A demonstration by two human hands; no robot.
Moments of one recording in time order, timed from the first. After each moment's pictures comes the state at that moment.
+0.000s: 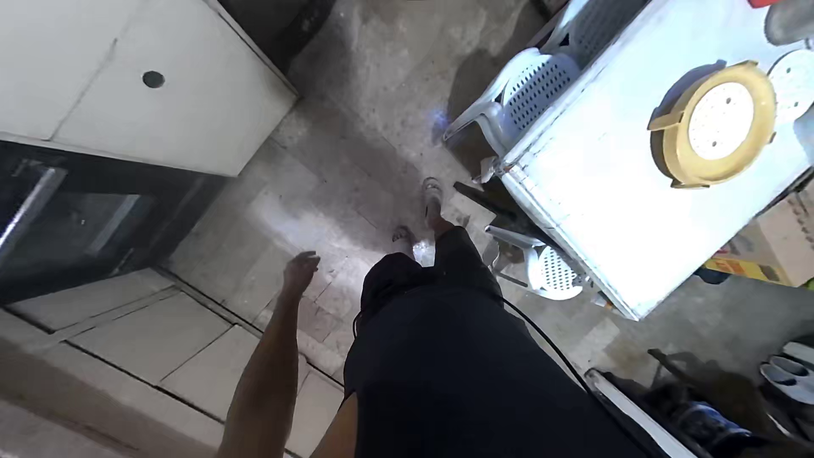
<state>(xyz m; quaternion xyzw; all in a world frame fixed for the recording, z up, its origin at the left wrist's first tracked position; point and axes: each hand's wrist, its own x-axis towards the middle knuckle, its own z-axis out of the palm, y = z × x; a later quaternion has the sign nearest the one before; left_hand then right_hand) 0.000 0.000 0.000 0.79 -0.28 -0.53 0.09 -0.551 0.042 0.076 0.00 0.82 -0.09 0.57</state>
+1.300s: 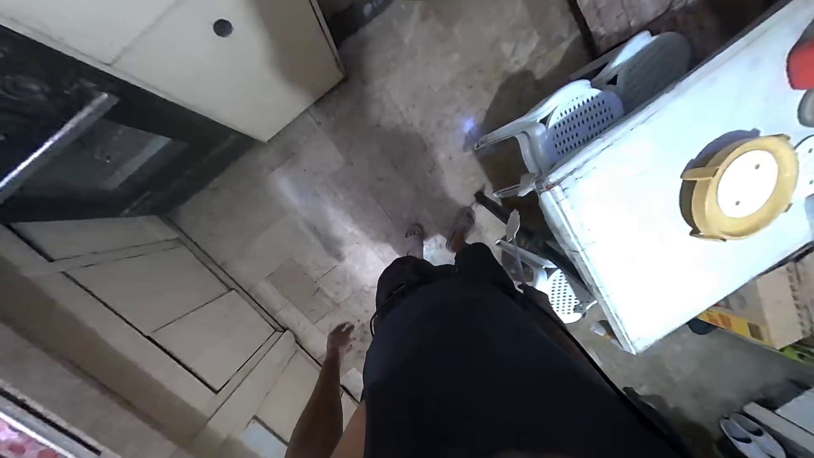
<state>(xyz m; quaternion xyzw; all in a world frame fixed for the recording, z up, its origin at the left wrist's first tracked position) -0.081 0.240 -0.014 0.80 0.07 -0.59 0.10 -0.556 -0.036 0.017 -0.19 0.81 0.00 0.55</state>
